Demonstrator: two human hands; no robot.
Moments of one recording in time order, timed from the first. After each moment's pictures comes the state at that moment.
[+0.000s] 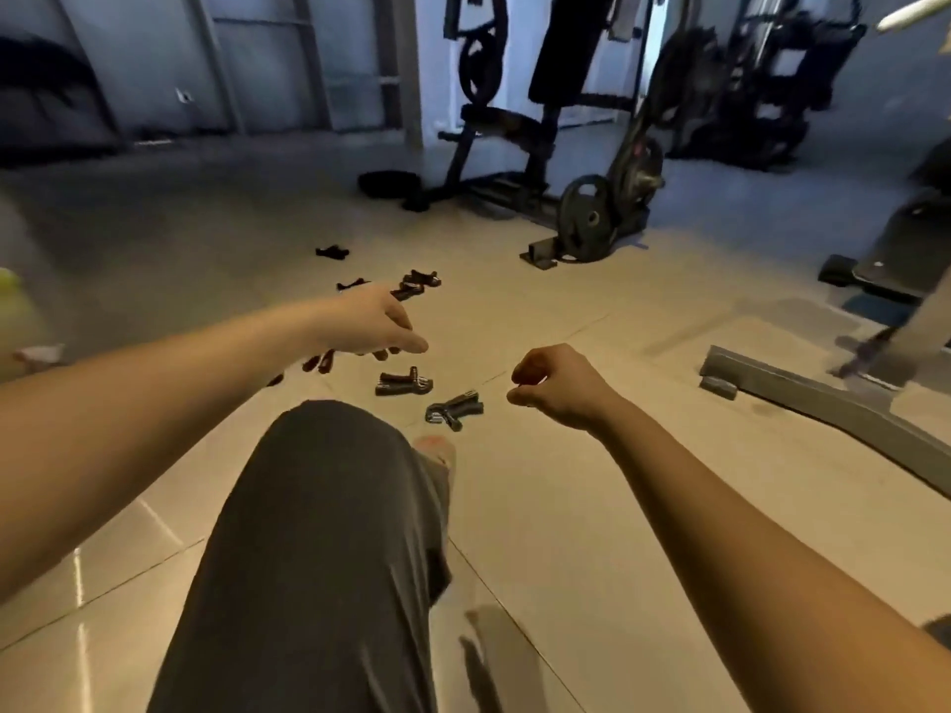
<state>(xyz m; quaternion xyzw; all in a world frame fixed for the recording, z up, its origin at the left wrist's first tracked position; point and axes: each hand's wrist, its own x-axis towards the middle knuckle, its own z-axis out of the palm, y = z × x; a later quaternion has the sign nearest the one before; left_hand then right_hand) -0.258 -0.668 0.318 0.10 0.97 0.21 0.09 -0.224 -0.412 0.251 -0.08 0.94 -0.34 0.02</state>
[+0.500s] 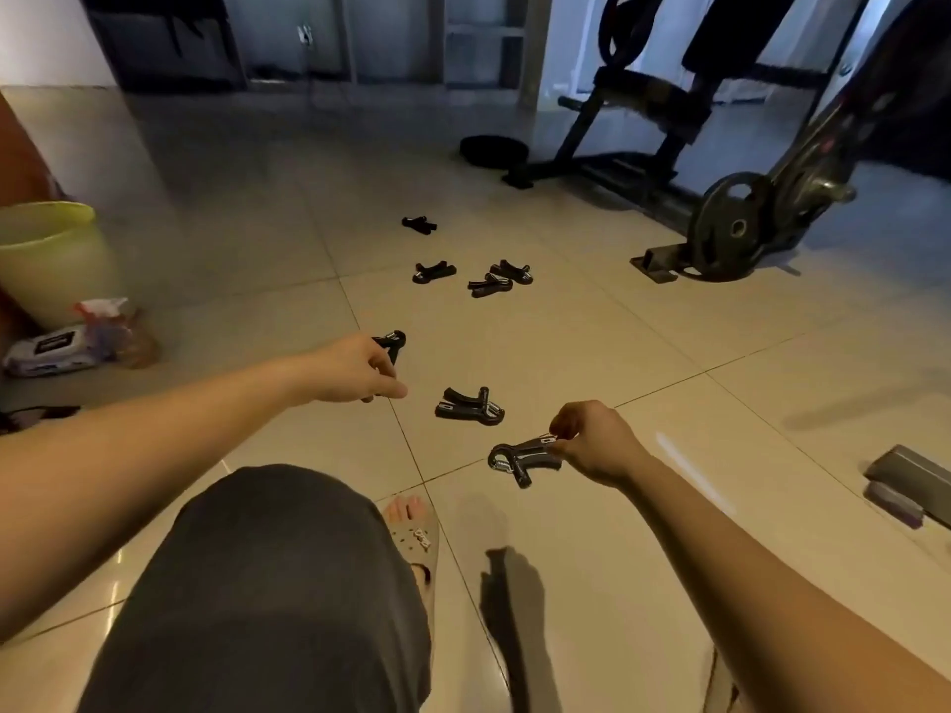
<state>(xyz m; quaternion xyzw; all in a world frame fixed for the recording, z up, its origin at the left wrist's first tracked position) -0.419 -0.802 0.211 -0.05 0.95 0.26 0.14 -0.443 -0.481 0.155 -0.11 0.95 -0.25 0.12</state>
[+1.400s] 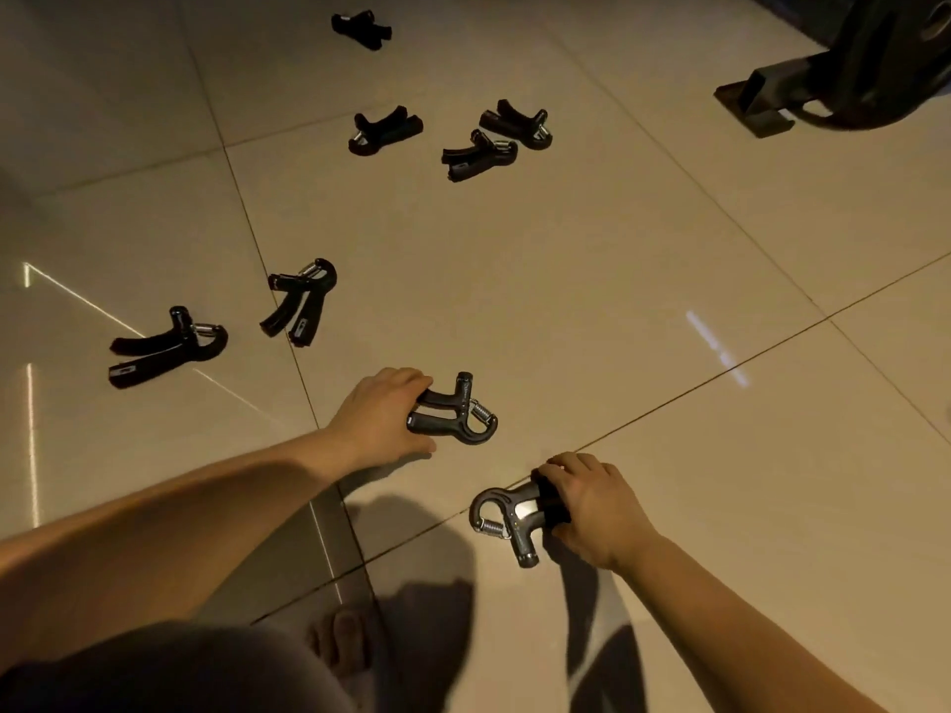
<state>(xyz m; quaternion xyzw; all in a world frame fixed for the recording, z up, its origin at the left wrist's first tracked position) -0.695 -0.780 -0.096 0.06 0.97 0.14 0.19 -0.662 -0.472 -0.105 -0.24 0.93 -0.04 0.26</state>
